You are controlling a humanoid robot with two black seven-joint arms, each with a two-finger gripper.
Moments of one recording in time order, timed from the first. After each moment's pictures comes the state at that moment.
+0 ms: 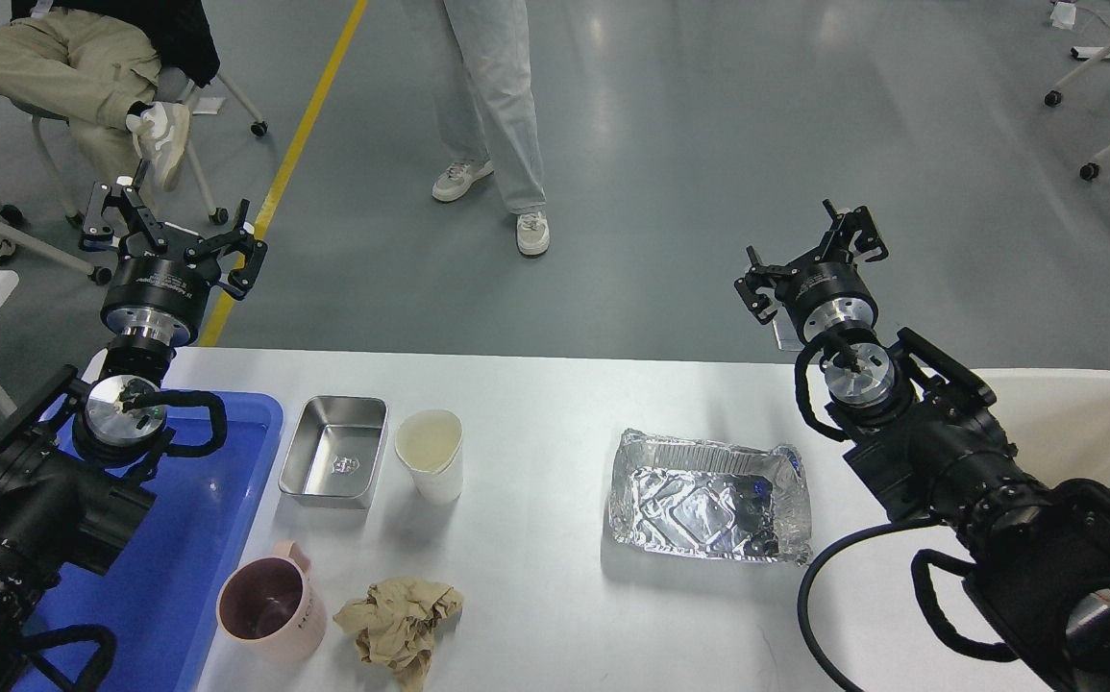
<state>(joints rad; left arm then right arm) -0.71 0.20 -1.11 -0.58 -0.10 -0.43 -0.28 0.91 0.01 0.93 0.31 0.24 0.20 0.22</state>
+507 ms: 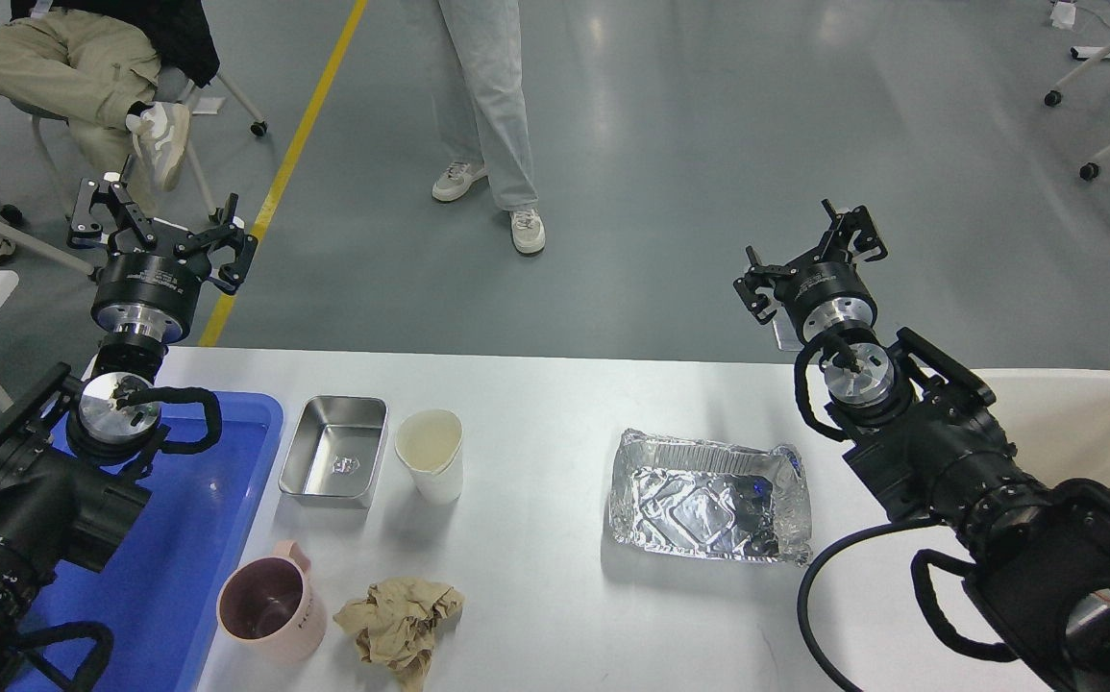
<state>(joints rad) -0.71 0.20 -1.12 -0.57 -0.10 -0.43 -0.29 0.91 0.01 0.93 0.31 0.24 0.20 0.22</state>
